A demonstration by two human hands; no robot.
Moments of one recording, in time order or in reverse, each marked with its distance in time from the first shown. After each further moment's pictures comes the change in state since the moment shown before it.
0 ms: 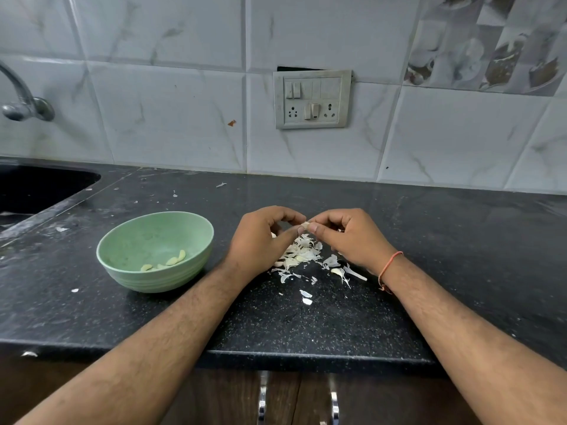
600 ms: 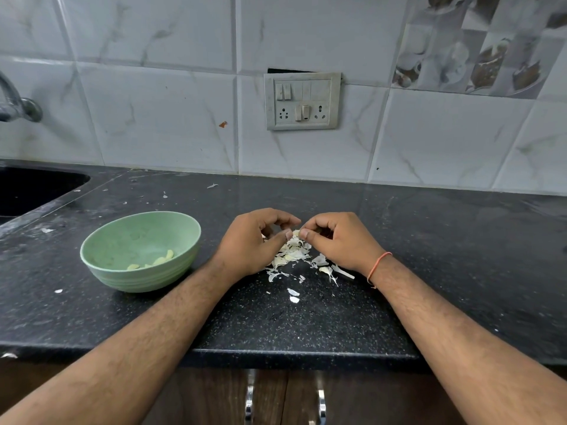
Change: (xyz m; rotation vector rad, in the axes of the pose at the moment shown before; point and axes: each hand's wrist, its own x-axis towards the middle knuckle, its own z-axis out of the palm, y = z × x) left_hand -0.003 0.002 -0.001 0.007 -0.103 0.062; right_hand -0.003 0.009 -0.002 -0.222 -0.006 -0.061
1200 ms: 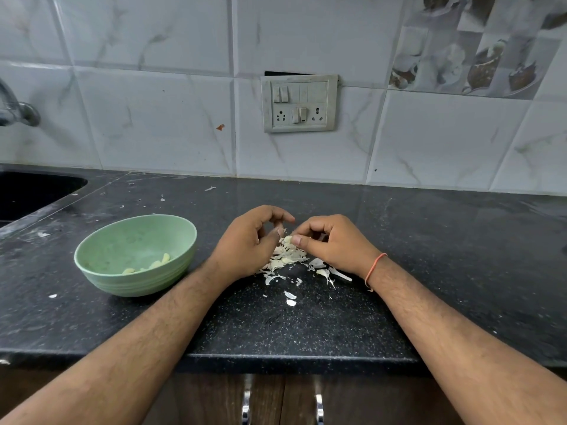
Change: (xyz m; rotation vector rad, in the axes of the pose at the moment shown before) left_hand 0.001 -0.001 -0.001 -0.014 -0.001 0.008; right_hand 0.001 -0.001 0.001 0.166 -0.077 -0.019
